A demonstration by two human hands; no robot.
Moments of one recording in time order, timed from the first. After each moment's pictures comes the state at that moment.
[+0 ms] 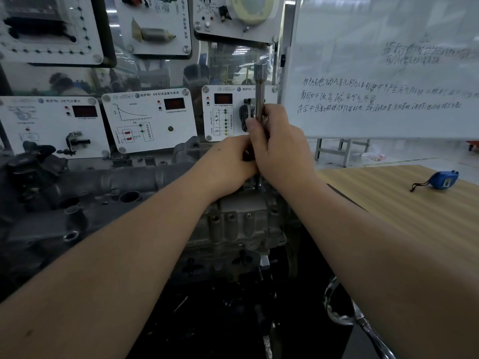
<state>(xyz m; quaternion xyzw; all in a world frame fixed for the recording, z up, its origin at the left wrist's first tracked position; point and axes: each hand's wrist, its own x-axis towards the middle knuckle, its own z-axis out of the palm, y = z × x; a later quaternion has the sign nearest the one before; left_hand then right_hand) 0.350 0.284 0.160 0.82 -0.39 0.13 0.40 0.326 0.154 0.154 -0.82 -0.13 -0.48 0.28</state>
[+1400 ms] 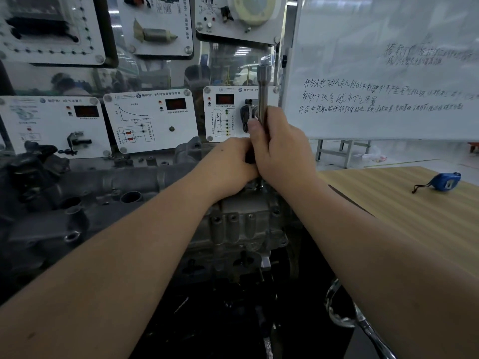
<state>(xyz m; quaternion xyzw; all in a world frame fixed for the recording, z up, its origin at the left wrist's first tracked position) 0.349 0.282 0.160 0.84 -0.37 0.14 0.36 0.329 0.155 0.152 -0.81 -0.14 -0.50 0.27</state>
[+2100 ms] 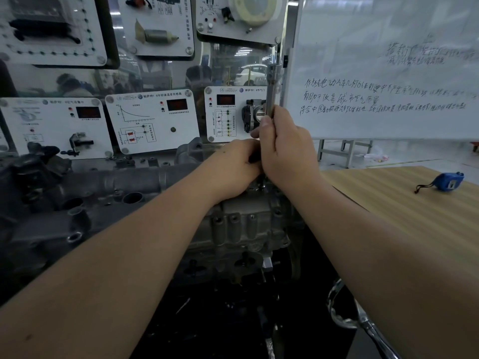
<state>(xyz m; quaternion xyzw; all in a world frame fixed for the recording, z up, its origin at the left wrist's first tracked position) 0.349 0.282 0.160 0.84 -0.39 0.12 0.37 0.327 0.152 0.156 -0.82 -0.12 -0.47 0.29</state>
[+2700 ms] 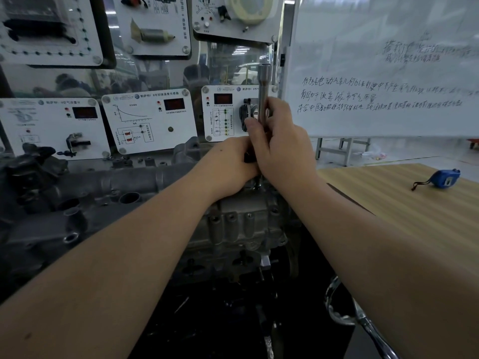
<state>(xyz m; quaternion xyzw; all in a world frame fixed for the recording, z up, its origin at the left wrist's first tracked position) 0.348 0.283 0.161 0.84 -0.38 0.12 0.36 0.323 0.156 0.156 -0.82 -0.11 -0.50 0.28</state>
